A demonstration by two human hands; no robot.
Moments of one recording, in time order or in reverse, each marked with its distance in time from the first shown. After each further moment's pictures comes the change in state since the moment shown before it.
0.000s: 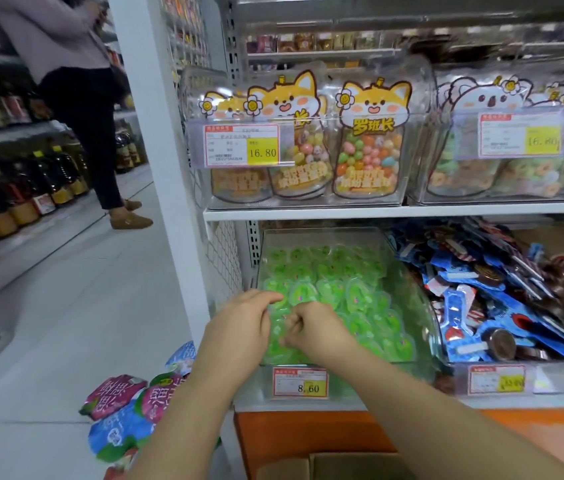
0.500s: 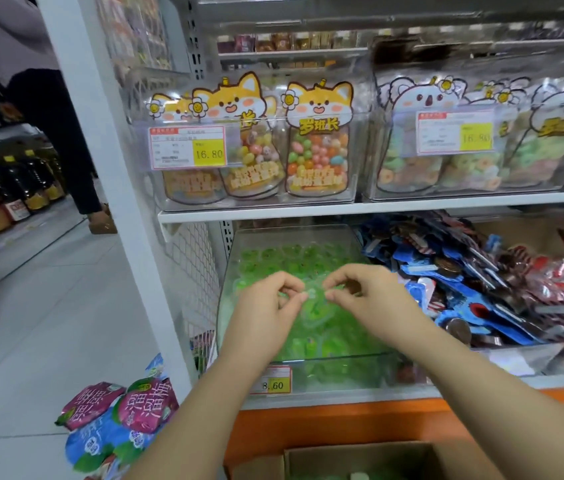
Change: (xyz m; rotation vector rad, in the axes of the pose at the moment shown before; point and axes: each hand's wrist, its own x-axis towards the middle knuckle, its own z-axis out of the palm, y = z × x) left_hand 0.018 0.065 0.026 -0.393 -0.044 -0.046; right_hand -0.052 0.042 -0.098 0.078 0.335 -0.177
